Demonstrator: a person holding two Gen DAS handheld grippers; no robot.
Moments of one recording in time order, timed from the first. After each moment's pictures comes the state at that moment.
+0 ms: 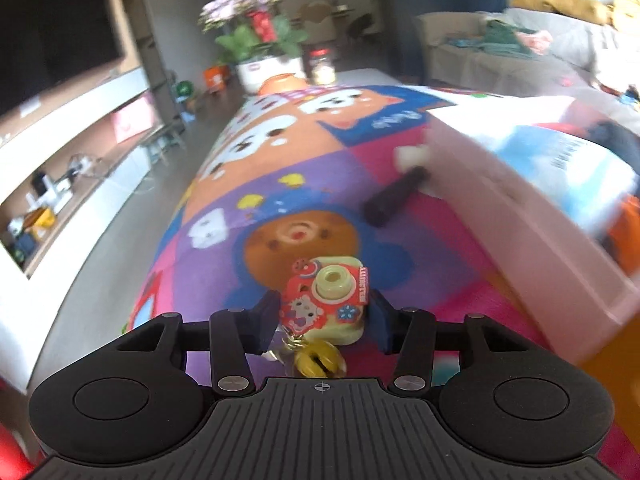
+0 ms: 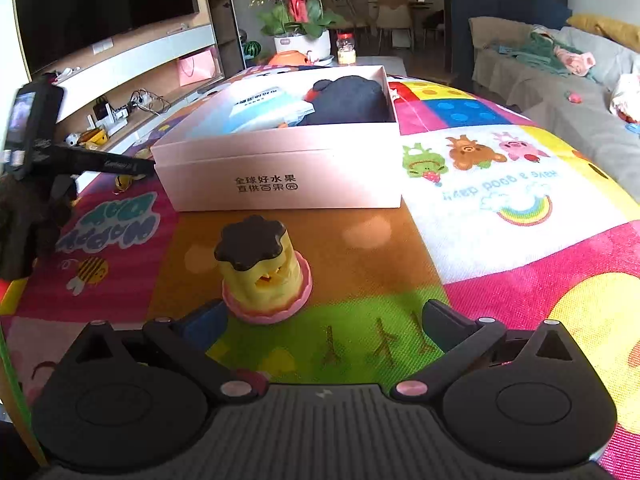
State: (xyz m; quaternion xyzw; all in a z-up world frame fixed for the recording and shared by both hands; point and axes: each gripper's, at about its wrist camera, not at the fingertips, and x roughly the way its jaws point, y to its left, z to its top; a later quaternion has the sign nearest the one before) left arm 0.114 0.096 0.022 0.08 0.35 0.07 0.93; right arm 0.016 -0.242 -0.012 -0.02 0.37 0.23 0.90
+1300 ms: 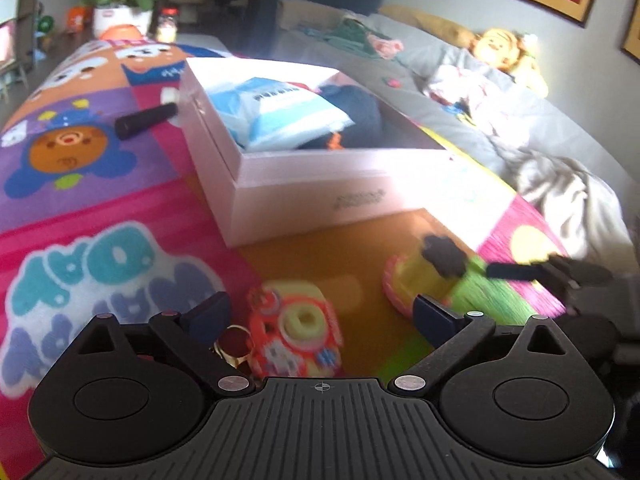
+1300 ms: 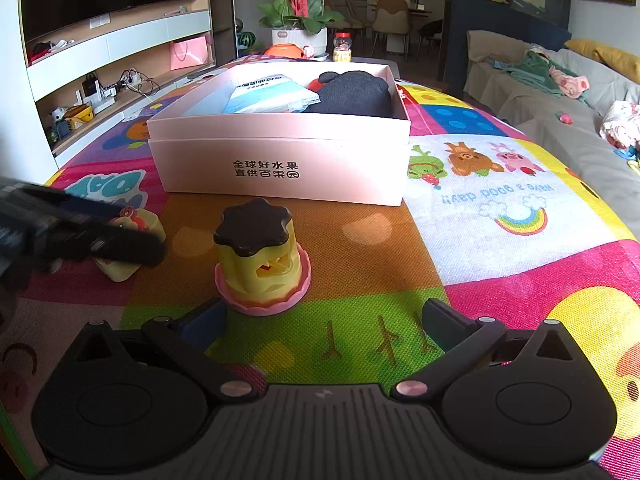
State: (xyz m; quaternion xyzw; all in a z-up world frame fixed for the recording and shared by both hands) left arm 0.033 0.022 0.022 -0.08 0.39 -0.19 0.90; right arm 0.012 -0.225 -0.019 -0.08 0.36 0.21 0.90
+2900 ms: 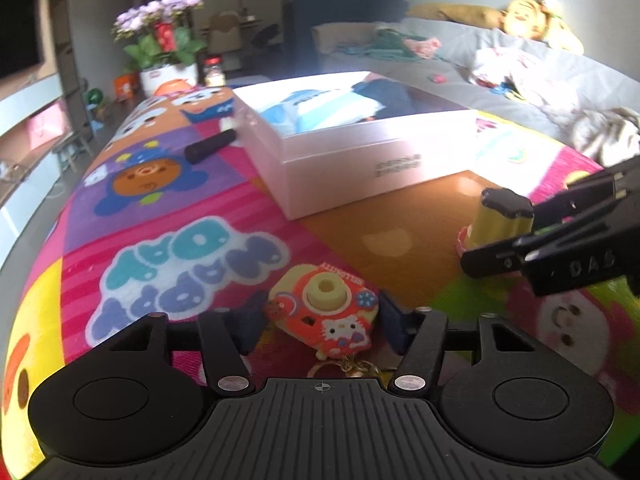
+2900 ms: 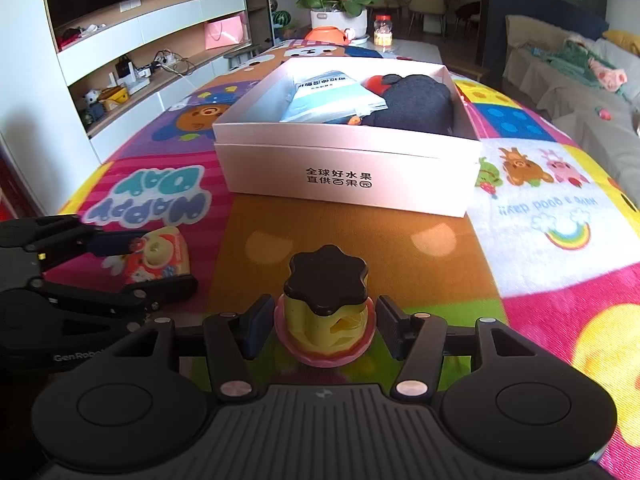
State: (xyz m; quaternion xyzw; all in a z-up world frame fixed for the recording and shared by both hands) left arm -0.019 0.001 0.017 0.05 0.34 -0.08 0.93; right arm 0.006 -0.202 0.010 -0.07 0.40 0.26 0.87
